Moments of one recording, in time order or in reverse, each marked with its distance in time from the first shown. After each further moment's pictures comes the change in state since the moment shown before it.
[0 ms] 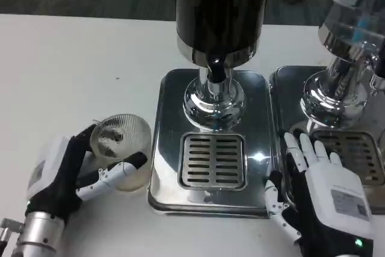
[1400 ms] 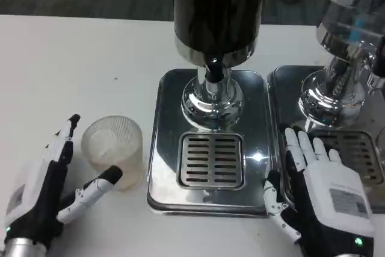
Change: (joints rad) left arm 0.186 0.018 0.081 -0.227 0.035 0.121 -0.034; right arm -0.003 -0.019 -0.002 0.000 -0.026 -0.013 0.000
